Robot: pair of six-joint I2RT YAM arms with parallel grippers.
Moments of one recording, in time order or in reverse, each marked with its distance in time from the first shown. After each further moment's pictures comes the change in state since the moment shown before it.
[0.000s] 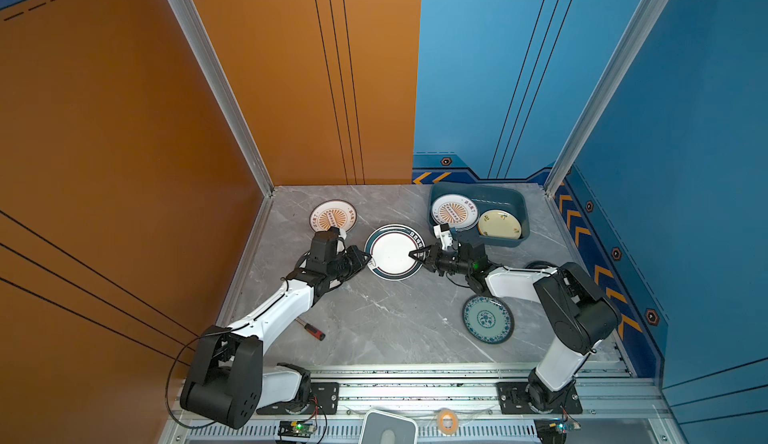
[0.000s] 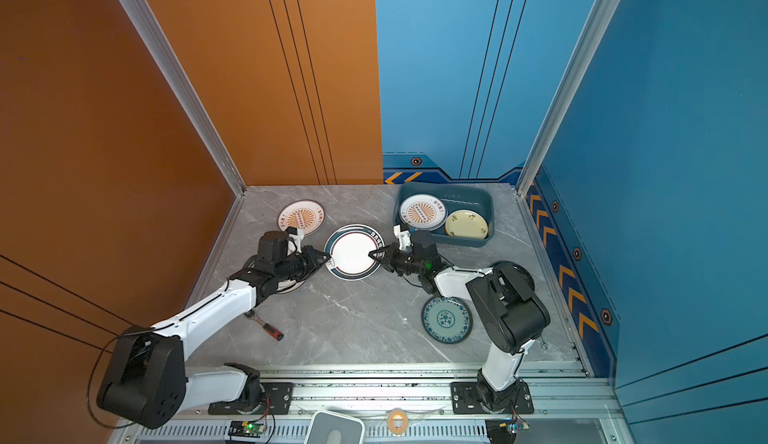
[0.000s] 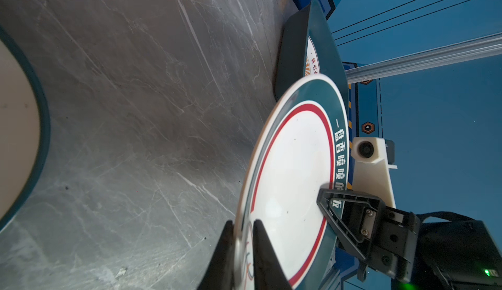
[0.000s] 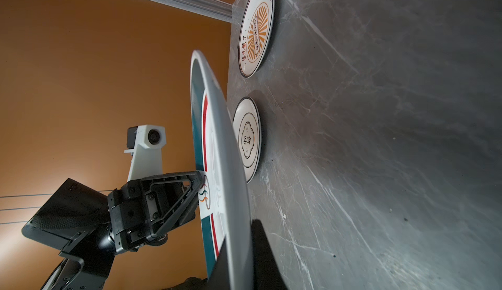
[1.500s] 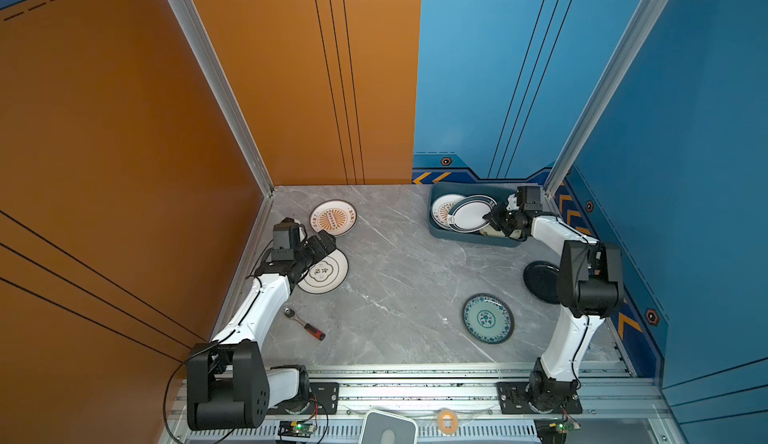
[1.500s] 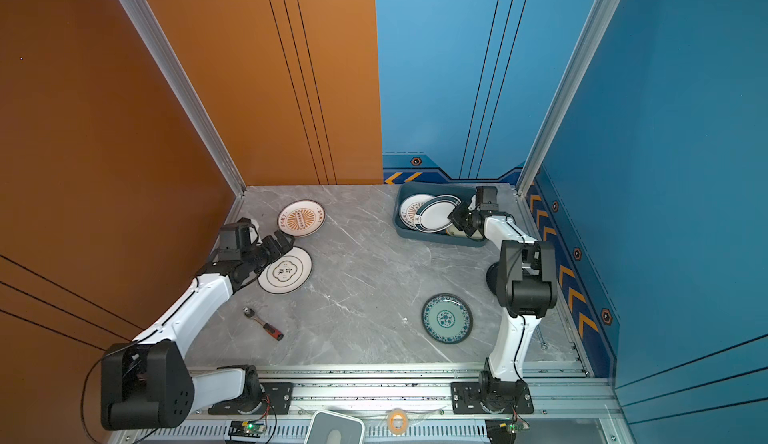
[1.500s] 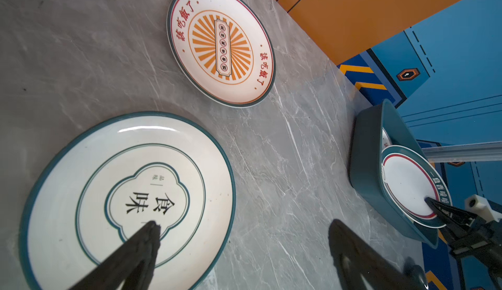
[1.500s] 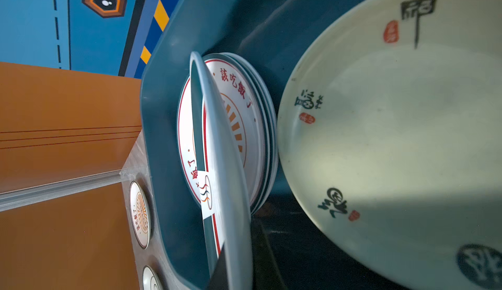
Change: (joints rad) left arm 0.330 -0.024 0.098 -0.190 -0.180 0.254; right arm -0.558 0.238 0.608 -0.830 0.186 -0.328
